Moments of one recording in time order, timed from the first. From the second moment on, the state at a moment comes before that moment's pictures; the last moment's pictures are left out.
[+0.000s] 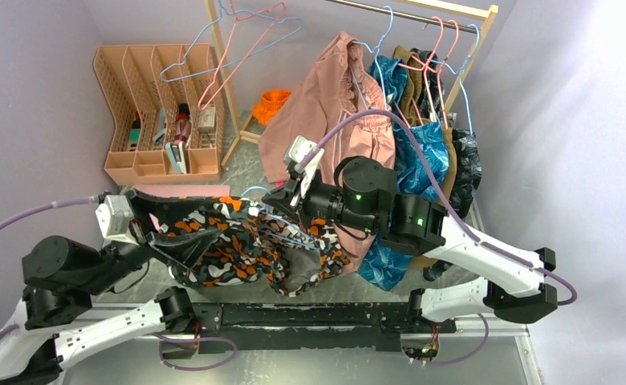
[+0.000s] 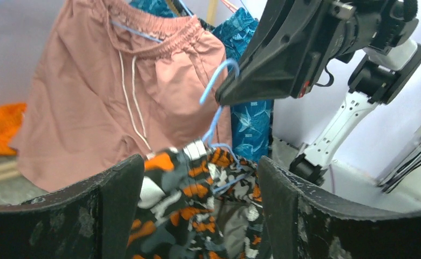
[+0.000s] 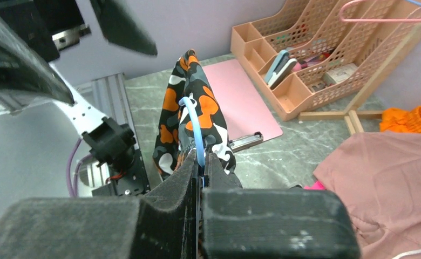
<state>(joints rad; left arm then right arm) -1.10 0.31 0.98 -0.45 -0.16 -0.22 1.25 1.22 1.52 -0.41 0.08 -0.03</state>
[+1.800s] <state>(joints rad) -1.10 0.41 0.84 -0.60 -0.12 0.06 1.25 1.07 1.38 -0.52 0.26 0.17</state>
